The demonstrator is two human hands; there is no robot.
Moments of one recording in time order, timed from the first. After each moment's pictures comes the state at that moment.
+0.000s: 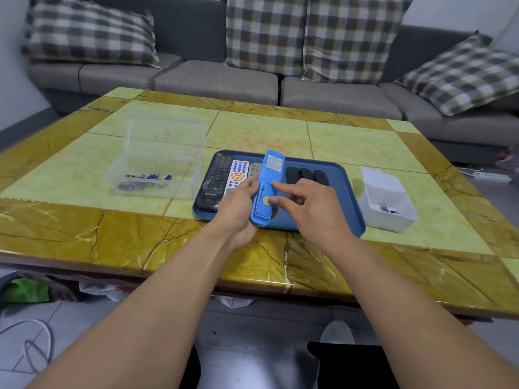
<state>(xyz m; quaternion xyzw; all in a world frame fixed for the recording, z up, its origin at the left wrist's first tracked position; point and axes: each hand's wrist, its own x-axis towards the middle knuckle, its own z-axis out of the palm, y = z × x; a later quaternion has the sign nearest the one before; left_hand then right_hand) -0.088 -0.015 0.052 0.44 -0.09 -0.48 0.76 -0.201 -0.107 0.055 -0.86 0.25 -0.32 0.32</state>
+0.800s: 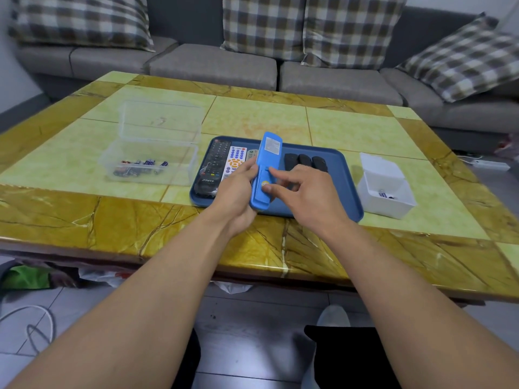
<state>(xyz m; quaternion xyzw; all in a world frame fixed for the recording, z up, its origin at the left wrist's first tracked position) -0.089 -0.017 0.053 0.46 -0.09 -0.46 0.76 -0.199 -0.105 0.054 -0.87 0.28 -0.27 0.29</state>
